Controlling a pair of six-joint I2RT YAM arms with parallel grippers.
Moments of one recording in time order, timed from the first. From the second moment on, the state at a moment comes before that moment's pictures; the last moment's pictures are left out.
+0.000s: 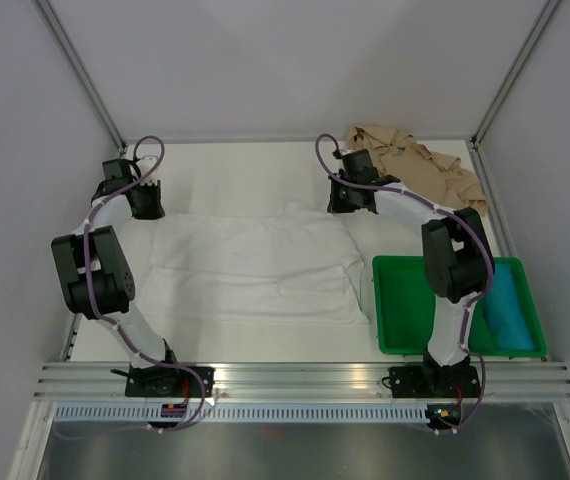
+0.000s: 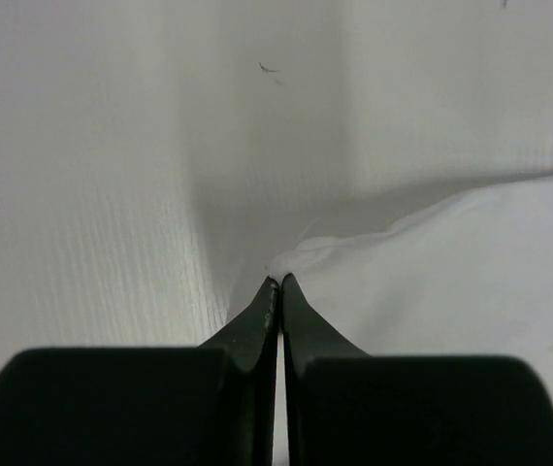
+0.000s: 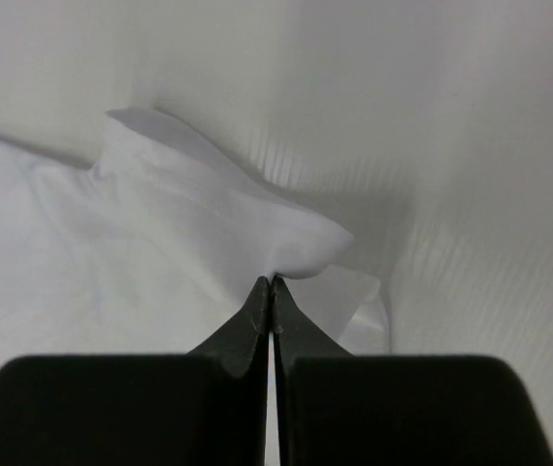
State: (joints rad) left arm 0.25 1.82 1.26 -0.37 0.28 0.24; right arm 0.38 2.01 1.47 -0.33 -0.12 0.29
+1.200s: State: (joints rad) left arm 0.35 1.48 0.83 -0.37 0.33 0.48; right arm 0.47 1.41 0.77 -0.18 -0.12 0.42
